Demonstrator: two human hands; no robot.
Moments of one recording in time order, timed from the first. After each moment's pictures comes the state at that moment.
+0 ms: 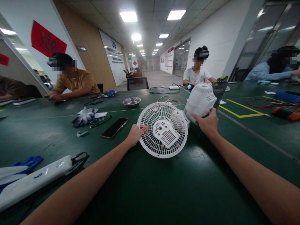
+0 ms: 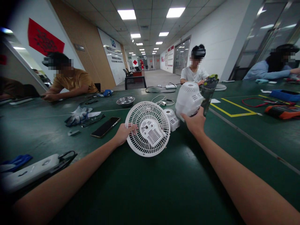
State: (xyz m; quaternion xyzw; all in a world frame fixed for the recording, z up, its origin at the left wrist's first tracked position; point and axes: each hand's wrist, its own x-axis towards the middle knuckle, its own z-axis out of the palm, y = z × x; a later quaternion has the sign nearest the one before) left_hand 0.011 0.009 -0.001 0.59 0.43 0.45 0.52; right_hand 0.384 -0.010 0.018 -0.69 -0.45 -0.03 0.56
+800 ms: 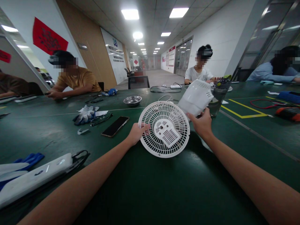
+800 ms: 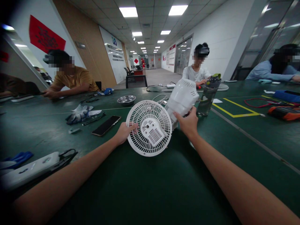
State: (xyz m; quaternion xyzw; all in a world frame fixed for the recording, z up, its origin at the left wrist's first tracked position) left_hand 0.012 0.006 0.005 0.60 0.43 0.45 0.51; right_hand 0.340 -0.016 0.026 -0.62 -0.50 0.04 0.61
